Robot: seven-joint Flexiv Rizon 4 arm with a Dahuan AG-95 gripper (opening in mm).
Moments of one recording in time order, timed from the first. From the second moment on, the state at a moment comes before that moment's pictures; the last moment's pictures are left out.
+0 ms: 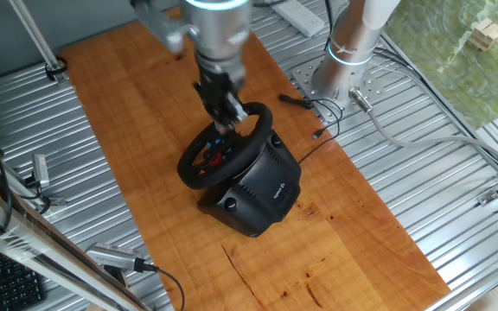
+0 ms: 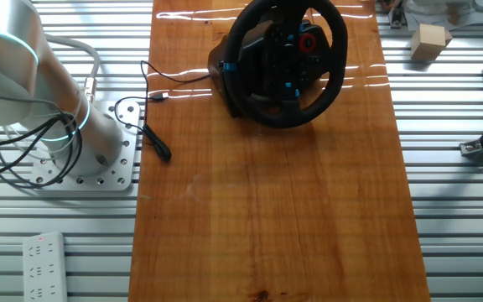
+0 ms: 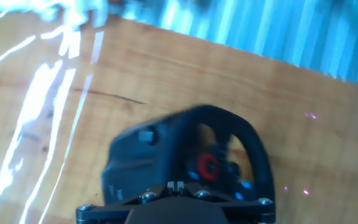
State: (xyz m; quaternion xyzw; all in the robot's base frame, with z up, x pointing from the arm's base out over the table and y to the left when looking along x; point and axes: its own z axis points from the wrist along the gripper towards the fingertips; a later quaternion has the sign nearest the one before) arm 0.475 0.208 0.328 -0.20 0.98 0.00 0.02
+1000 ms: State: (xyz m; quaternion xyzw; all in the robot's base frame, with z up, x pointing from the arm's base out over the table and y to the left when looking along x) arm 0.475 0.241 0.316 -0.24 0.97 -0.08 -0.07
